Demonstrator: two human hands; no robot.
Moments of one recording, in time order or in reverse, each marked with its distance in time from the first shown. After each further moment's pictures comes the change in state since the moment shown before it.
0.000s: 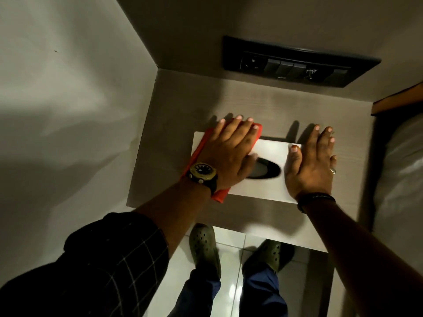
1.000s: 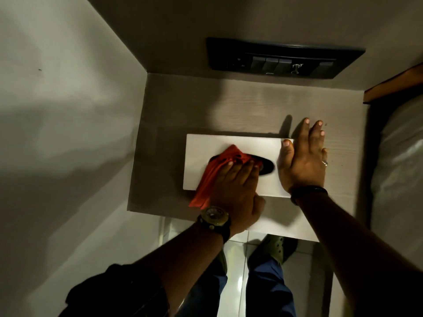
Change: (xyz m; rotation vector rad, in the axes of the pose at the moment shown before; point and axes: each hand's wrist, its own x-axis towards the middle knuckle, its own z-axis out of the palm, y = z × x) left_hand -0.053 0.072 0.002 -0.220 -0.159 -0.119; right_hand 0.001 -0.001 0.004 0.036 0.002 0.032
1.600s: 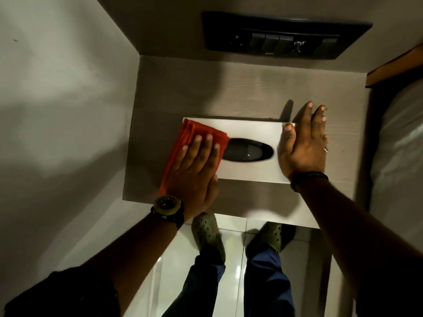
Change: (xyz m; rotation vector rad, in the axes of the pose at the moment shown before) left_hand -0.028 -0.084 0.016 0.268 0.235 0.061; right_hand 0.000 0.002 0.003 0.061 0.029 0.015
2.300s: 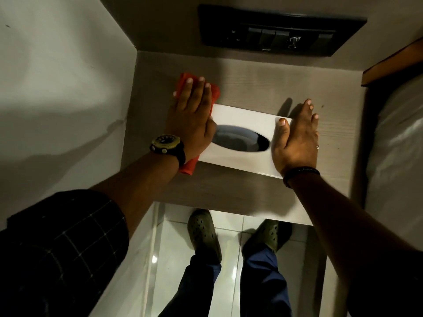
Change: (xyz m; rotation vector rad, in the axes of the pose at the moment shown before) left_hand 0.098 -0.030 -0.017 -0.043 -0.061 -0.170; right_hand 0.000 -0.005 0.002 0.070 0.025 0.010
